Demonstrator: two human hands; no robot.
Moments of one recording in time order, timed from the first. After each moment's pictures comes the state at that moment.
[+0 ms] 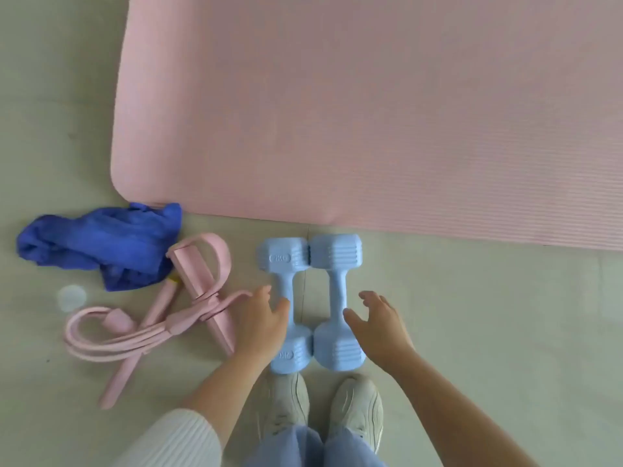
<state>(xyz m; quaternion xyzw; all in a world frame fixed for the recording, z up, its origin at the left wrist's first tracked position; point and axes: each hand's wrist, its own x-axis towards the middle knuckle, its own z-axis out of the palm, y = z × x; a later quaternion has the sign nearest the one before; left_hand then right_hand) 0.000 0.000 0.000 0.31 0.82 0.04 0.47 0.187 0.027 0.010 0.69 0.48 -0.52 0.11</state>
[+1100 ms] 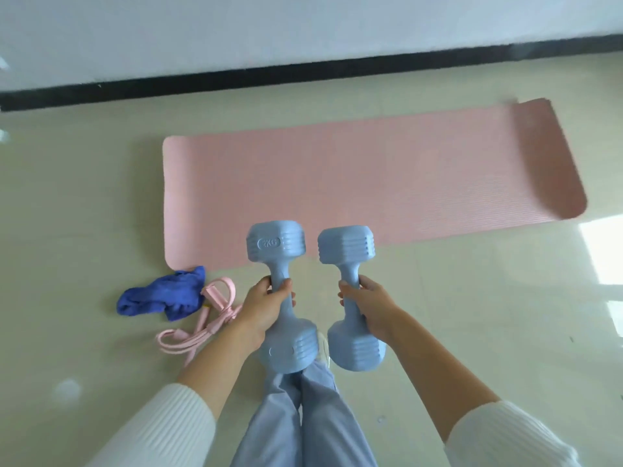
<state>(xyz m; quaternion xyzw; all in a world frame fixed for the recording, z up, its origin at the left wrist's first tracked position) 0.077 0.025 0.473 0.21 0.71 0.18 0.65 0.273 0.016 0.466 0.71 0.17 -0.65 -0.19</state>
